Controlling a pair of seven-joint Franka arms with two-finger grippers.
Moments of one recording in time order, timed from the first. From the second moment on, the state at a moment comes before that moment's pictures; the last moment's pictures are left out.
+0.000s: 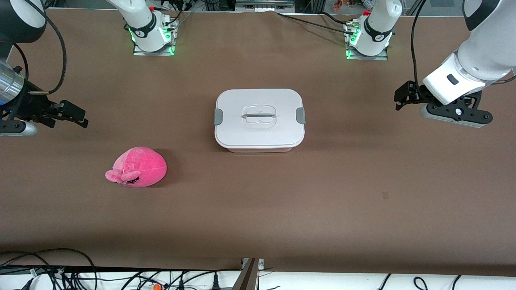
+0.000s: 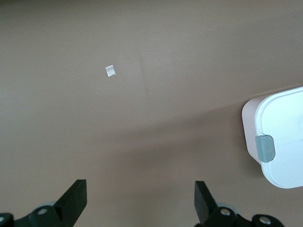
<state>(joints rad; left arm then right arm) -0.09 0.10 -0.10 -1.52 0.02 1.57 0.00 0.12 0.13 -0.09 -1.56 0.06 1.73 0.03</state>
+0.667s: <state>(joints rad) -0.09 0.10 -0.11 -1.52 0.01 1.49 0.01 0.12 0.15 -0.10 -1.56 0.06 1.73 0.03</state>
